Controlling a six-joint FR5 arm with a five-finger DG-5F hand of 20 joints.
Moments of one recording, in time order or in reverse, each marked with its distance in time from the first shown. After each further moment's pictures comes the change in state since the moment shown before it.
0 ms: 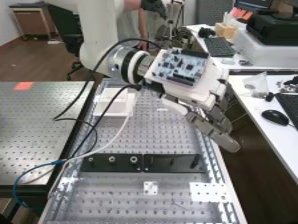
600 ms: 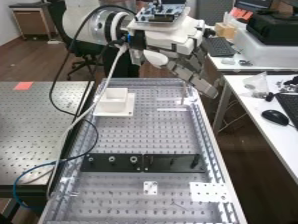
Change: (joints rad) arm 0.132 0.177 -0.112 -0.061 0.054 -0.151
